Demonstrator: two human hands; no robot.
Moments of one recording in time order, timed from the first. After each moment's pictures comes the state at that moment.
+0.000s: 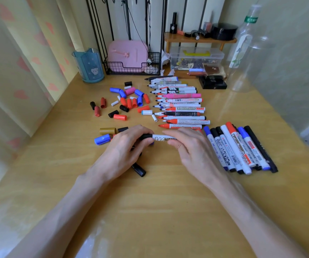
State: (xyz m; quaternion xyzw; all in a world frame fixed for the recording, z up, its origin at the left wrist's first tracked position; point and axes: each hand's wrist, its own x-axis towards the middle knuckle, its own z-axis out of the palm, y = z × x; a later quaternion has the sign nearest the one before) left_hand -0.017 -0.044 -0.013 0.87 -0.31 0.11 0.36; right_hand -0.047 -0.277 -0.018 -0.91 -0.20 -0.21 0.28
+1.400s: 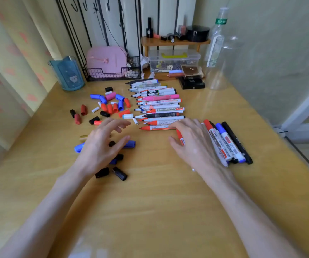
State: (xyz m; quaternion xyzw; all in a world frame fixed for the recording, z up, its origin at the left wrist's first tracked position) left_hand 0.007 -0.043 -0.013 0.89 -0.26 0.13 0.35; right_hand -0.035 -0.317 -0.019 -0.96 -0.05 -0.23 0.15
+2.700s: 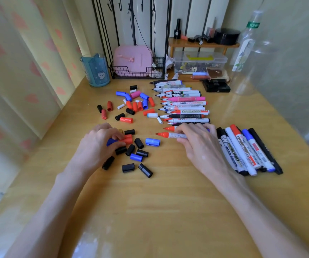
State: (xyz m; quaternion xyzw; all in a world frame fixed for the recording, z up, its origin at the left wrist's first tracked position) left_hand 0.005 0.031 -0.018 0.95 -0.18 0.12 0.21; right_hand -0.033 -0.277 -0.017 -0.95 -0.15 -0.25 0.15
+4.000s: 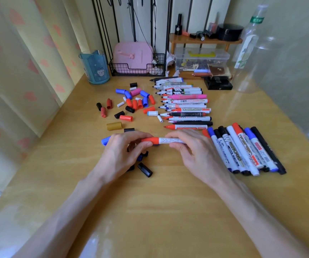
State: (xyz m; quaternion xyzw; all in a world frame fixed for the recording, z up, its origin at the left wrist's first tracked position) left_hand -0.026 -0.028 -0.009 0.86 -0.25 0.12 0.43; right_hand -0.048 -0.268 -0.012 -0.90 -0.22 -0.20 0.31
